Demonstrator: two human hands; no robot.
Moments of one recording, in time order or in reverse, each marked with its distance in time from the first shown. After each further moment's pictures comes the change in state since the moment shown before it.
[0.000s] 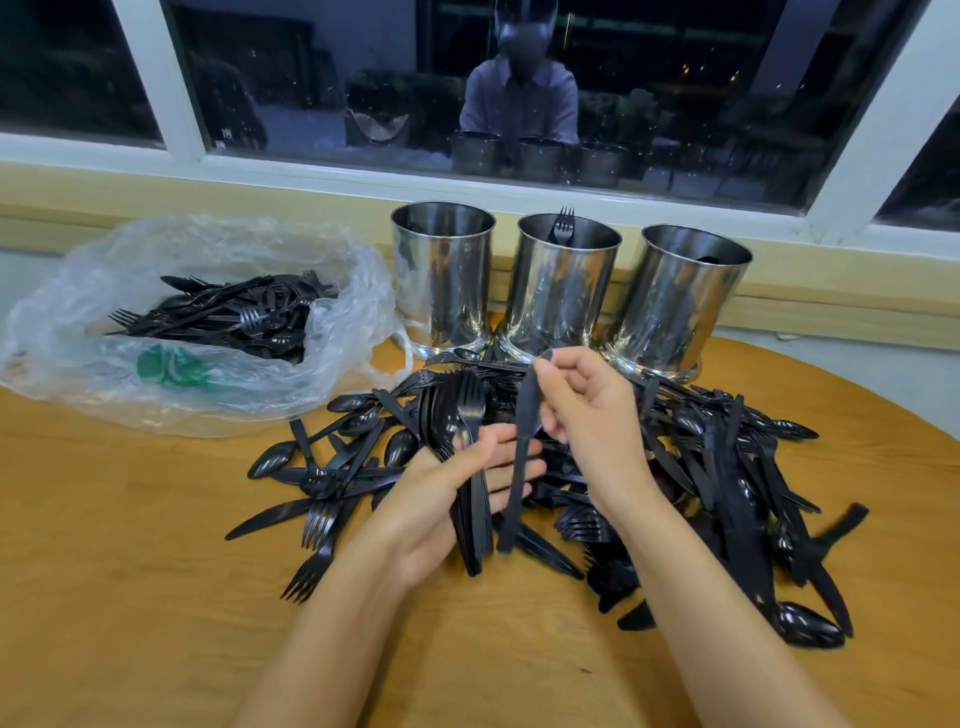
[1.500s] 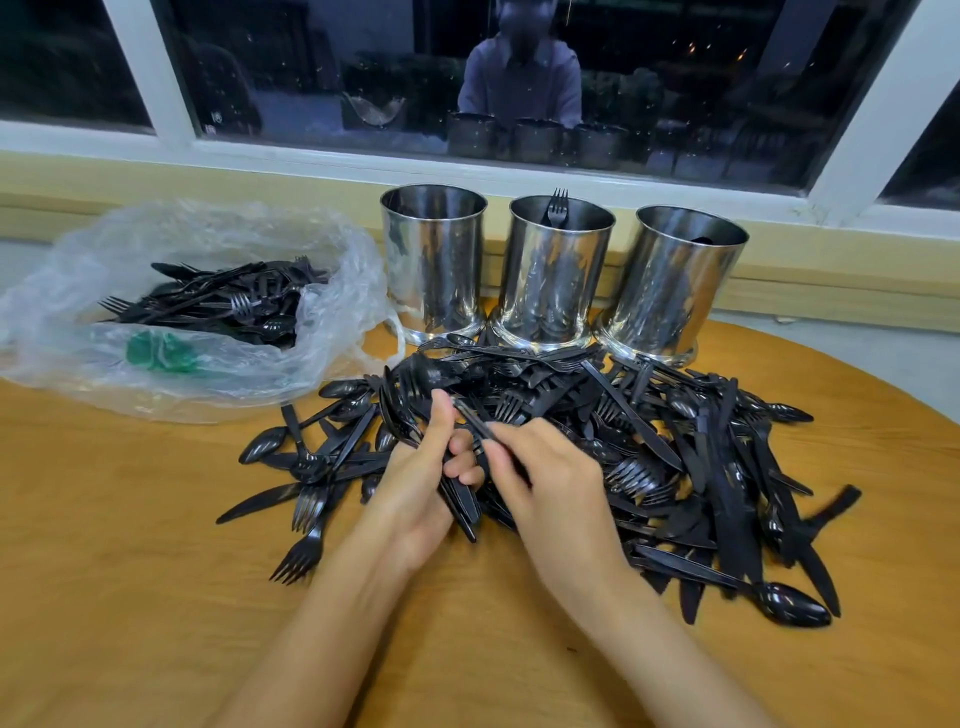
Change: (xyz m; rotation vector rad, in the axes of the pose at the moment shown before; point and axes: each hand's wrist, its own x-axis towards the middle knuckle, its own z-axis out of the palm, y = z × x) left_hand 0.013 -0.014 0.002 -0.254 0.253 0.068; right_hand -0.064 0.025 0.009 -0.667 -0.052 -0.435
